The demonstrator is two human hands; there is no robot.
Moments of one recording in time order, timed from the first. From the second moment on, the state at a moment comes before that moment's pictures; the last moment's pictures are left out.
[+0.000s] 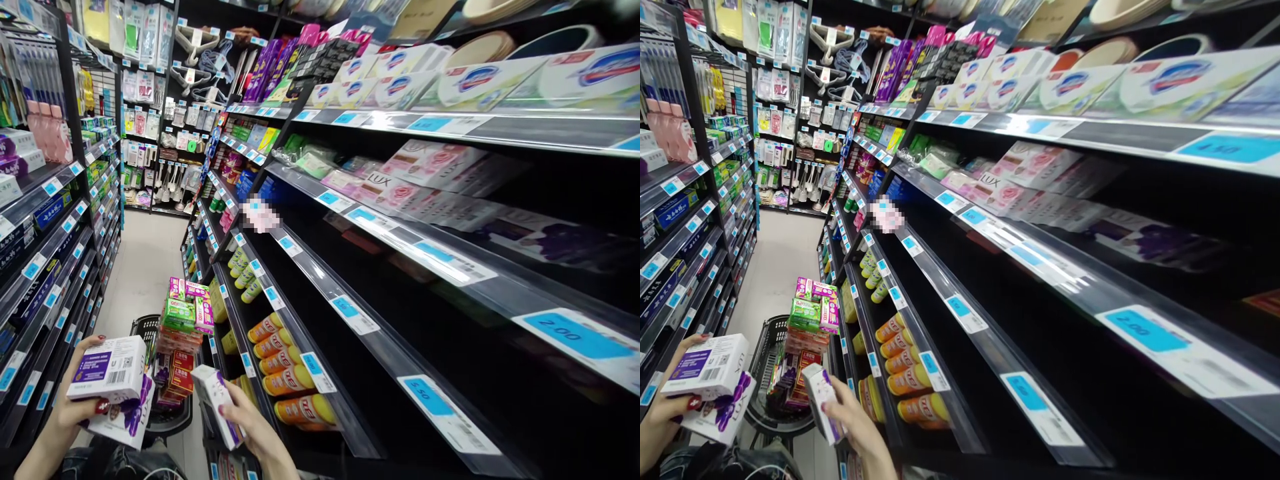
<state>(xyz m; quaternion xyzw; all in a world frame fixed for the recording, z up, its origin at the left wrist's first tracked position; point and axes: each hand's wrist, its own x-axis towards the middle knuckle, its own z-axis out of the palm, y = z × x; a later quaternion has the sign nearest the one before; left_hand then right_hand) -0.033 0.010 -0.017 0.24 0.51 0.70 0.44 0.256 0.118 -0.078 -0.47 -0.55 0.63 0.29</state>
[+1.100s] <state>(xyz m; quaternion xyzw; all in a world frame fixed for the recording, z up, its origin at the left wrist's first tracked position) 0.023 0.031 0.000 0.41 0.51 0.68 0.33 0.170 0.073 -0.048 -0.33 -0.57 0.63 0.41</state>
